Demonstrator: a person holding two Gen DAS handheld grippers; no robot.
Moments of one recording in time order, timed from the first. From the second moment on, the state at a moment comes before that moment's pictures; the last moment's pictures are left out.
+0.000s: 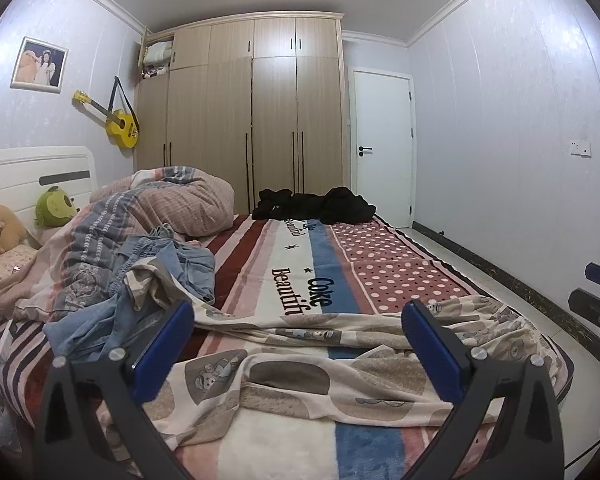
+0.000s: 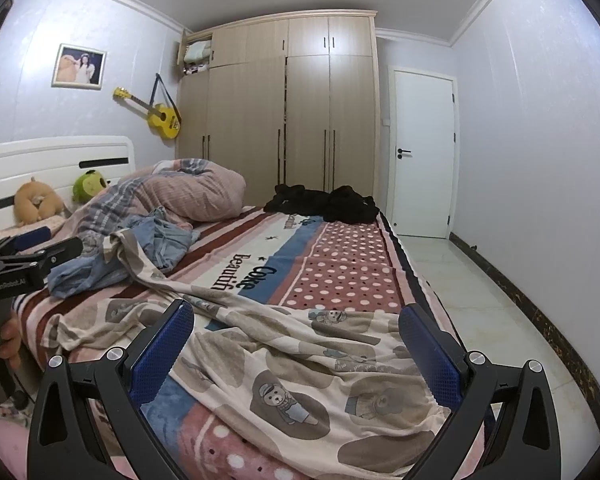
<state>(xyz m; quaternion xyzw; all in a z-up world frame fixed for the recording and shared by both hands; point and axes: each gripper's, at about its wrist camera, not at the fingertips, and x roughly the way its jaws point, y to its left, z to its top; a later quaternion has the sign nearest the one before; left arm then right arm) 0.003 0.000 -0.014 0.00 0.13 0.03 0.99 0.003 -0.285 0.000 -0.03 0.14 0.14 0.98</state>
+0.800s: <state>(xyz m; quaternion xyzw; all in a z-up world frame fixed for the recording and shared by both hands) 0.003 -0.001 -0.015 0.00 0.13 0.02 0.99 0.003 -0.287 -0.001 -0.03 0.14 0.14 0.98</state>
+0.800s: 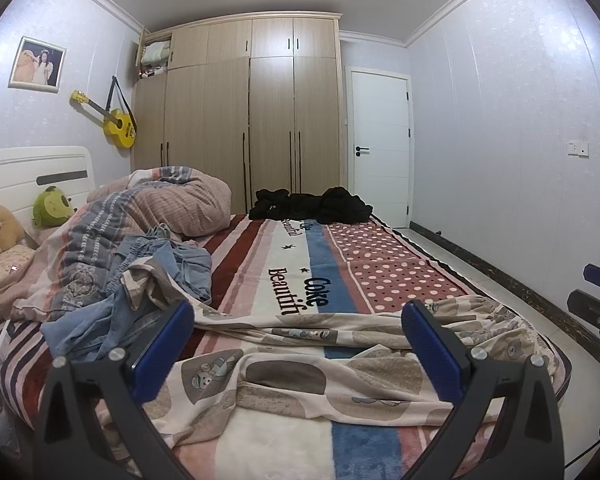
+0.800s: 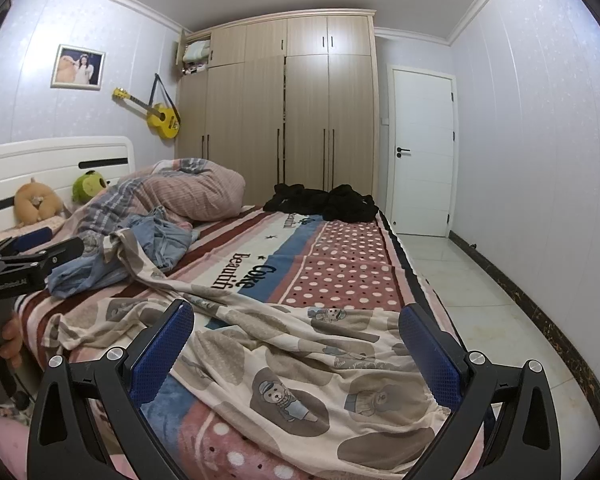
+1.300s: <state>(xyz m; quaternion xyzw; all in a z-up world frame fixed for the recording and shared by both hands) 0.003 -0.003 -0.014 0.00 0.13 0.02 0.99 0.001 -0.288 0.000 -0.03 0.13 0.14 0.98</state>
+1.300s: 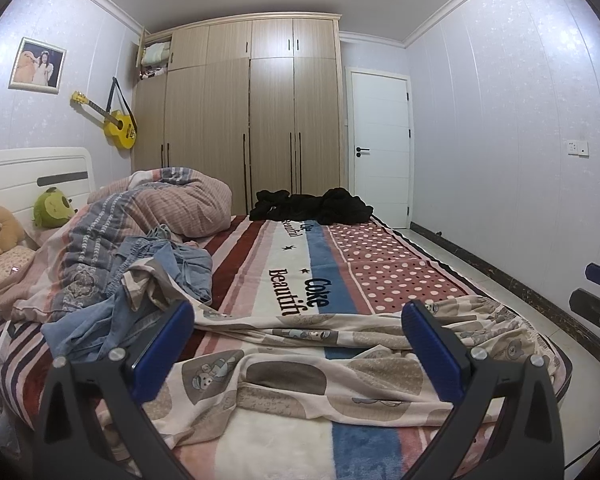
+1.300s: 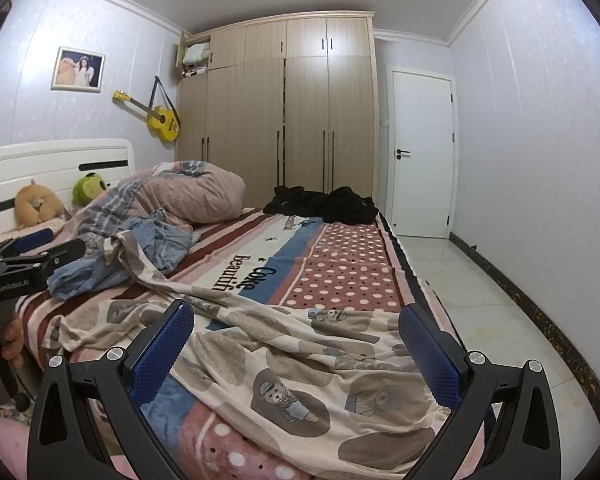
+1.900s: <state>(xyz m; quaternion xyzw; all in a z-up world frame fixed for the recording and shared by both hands) -0.005 0.029 -0.029 -0.04 0.13 0.03 0.99 0.008 -0.286 -0.017 -0.03 0.18 0.12 0.98</state>
